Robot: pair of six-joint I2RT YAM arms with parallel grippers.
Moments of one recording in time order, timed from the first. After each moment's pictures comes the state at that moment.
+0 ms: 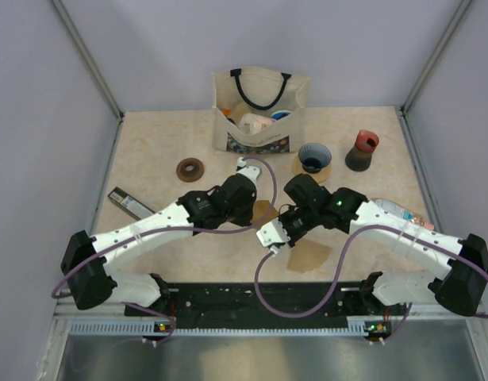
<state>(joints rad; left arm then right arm) -0.95 1.33 1.08 -0.58 -0.20 -0.49 0.91 1.24 1.05 -0.80 -0.46 -1.22</state>
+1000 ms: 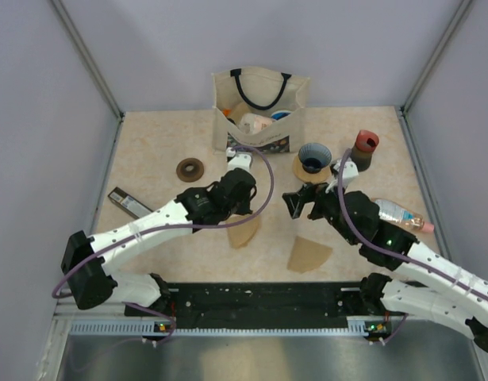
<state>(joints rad) -0.94 1.33 1.12 -0.55 -0.39 -0.58 0.93 0.74 0.73 -0.19 0.39 0.44</state>
